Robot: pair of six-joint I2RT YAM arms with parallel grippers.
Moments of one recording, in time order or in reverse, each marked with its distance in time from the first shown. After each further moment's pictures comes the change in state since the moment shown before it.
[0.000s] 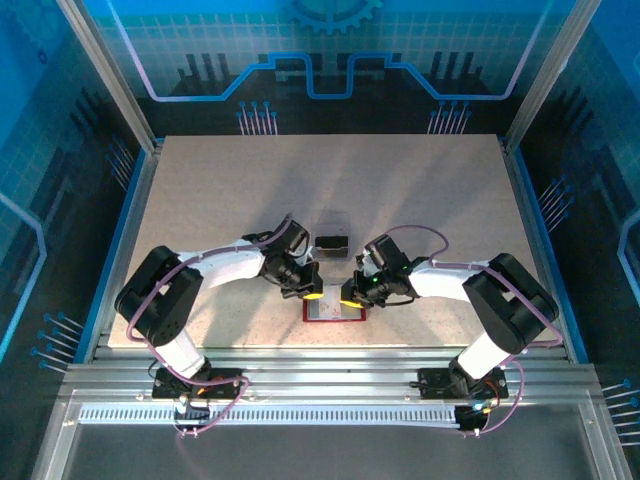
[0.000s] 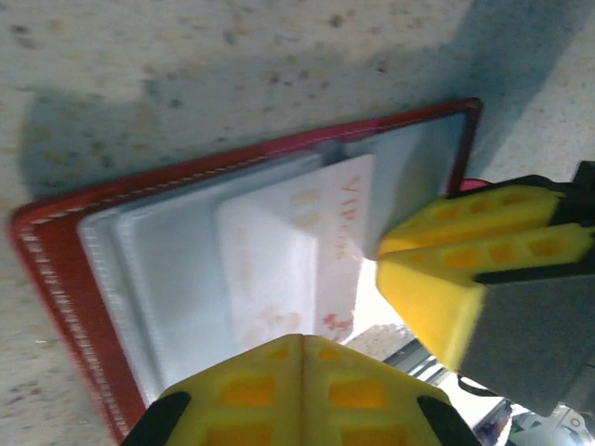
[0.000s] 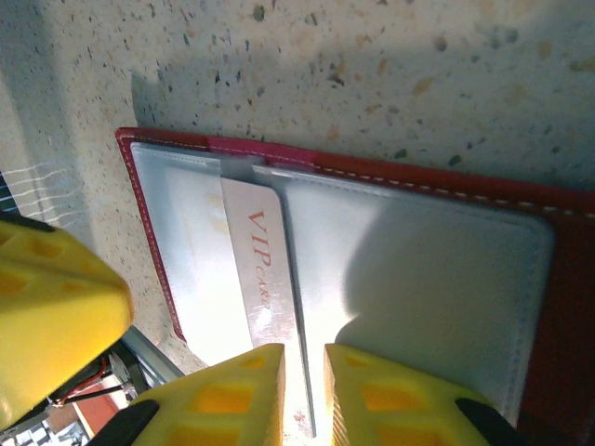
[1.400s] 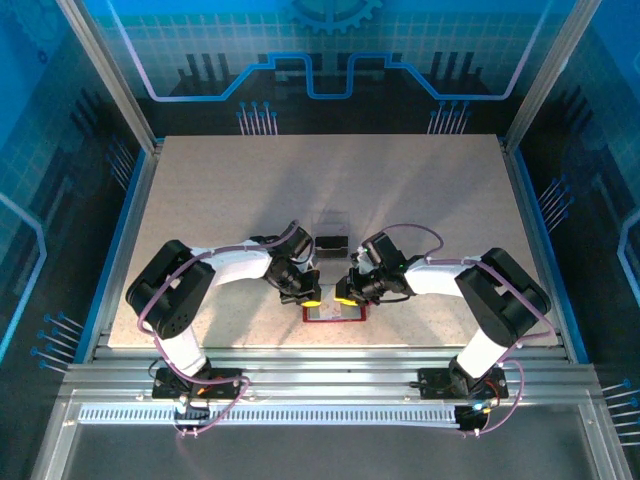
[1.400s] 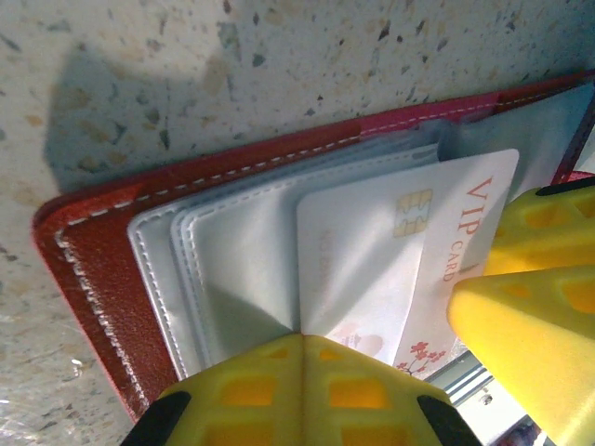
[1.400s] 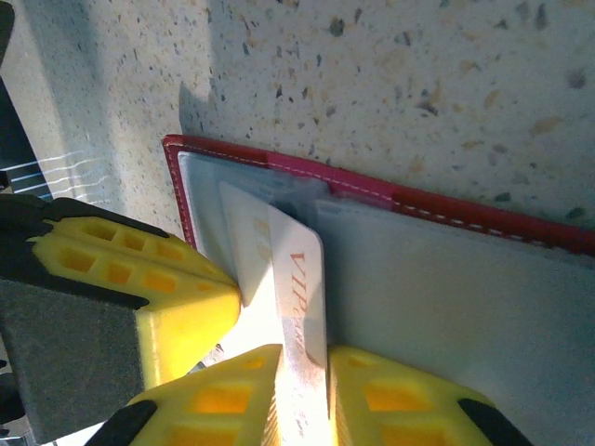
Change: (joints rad) left arm -0.014 0.069 0.002 -0.048 -0.039 0.035; right arm 0.004 0.052 0.022 0.077 -0.065 0.023
